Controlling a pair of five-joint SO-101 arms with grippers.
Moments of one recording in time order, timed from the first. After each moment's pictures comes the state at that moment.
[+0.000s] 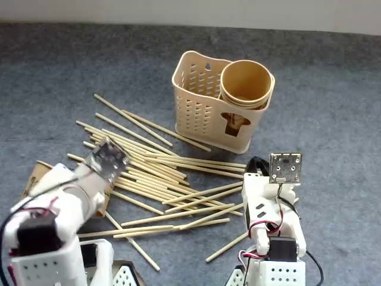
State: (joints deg) left arm -15.3 -73.6 46.5 91.1 -43.9; right arm -2.6 -104.6 95.1 43.1 5.2
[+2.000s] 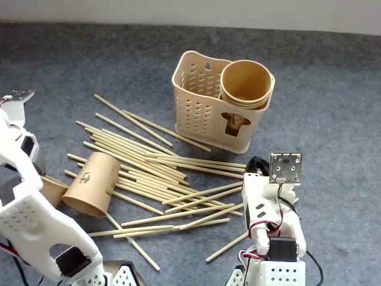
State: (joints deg) left arm -44.1 27.4 -15.6 97.6 -36.4; right arm -2.6 -104.6 95.2 43.1 5.2
